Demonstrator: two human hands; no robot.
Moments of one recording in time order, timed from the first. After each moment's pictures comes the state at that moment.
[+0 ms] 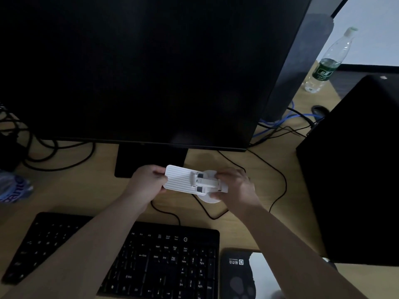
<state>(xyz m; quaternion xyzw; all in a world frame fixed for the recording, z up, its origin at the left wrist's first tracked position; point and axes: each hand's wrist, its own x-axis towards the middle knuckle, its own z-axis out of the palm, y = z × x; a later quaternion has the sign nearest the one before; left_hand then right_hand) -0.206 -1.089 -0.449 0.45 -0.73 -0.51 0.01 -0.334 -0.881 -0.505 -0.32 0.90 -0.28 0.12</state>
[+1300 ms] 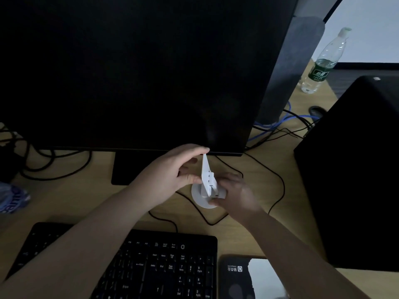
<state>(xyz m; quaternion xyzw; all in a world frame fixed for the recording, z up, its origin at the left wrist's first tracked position) -0.232 -1.066 -0.390 0.08 -0.92 -0.39 0.00 -0.344 -0.878 -0.510 -0.35 0.88 -0.30 0.15</state>
